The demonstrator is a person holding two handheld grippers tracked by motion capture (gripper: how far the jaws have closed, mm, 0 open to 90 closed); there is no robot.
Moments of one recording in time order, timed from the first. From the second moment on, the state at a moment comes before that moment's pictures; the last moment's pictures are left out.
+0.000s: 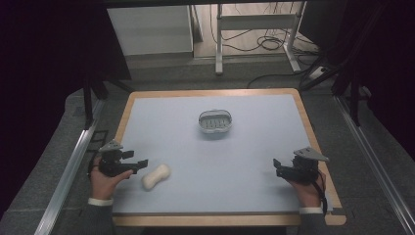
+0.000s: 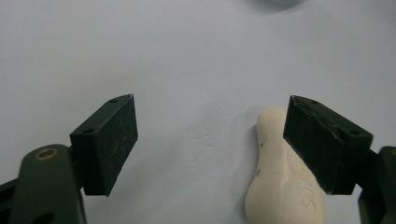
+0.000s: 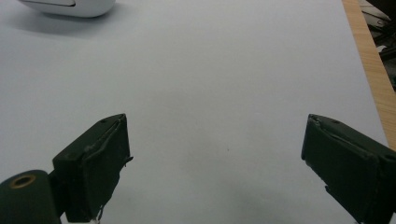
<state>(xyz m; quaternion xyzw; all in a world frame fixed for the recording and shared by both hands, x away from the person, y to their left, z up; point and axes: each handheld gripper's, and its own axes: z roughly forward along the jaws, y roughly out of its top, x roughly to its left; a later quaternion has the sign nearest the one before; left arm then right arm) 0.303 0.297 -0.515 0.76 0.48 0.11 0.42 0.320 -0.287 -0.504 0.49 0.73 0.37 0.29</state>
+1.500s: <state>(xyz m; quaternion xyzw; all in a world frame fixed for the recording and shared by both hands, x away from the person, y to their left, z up) 0.298 0.273 -0.476 0.81 0.47 0.09 0.32 0.321 -0.293 -0.505 0.50 0.72 0.40 0.27</state>
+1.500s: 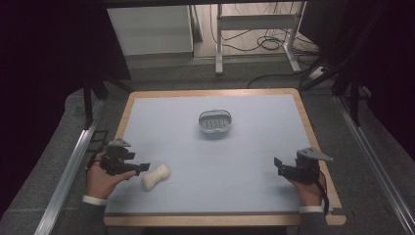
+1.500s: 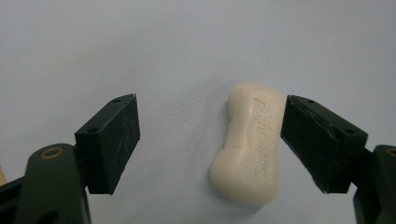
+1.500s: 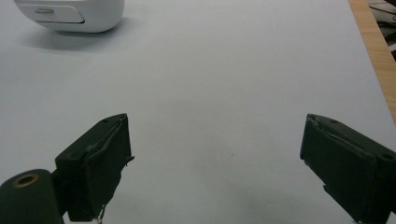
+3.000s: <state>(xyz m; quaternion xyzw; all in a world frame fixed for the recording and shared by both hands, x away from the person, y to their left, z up) 0.311 0.217 -0.503 0.89 0.41 0.03 0.21 0.322 -0.290 -0.511 0.50 0.73 0.38 0.27</state>
